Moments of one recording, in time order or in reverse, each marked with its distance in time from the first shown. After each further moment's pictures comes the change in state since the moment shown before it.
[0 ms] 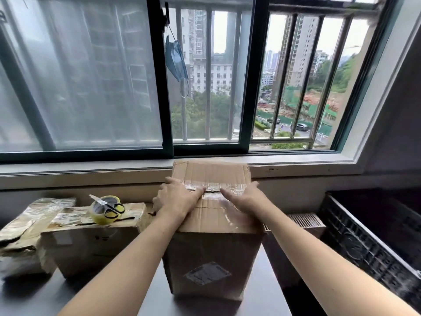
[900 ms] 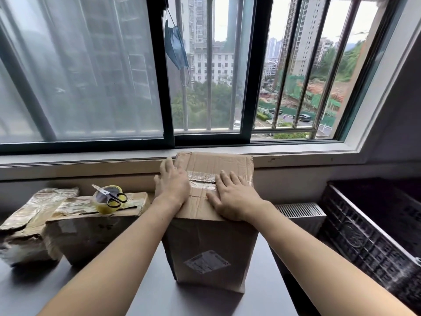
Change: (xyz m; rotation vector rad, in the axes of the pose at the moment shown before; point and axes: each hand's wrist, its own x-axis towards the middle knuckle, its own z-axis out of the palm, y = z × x) left_hand 0.027 -0.019 0.019 0.119 0.104 0.297; right_hand 0.001 -0.001 0.040 -0.695 -0.032 -0.499
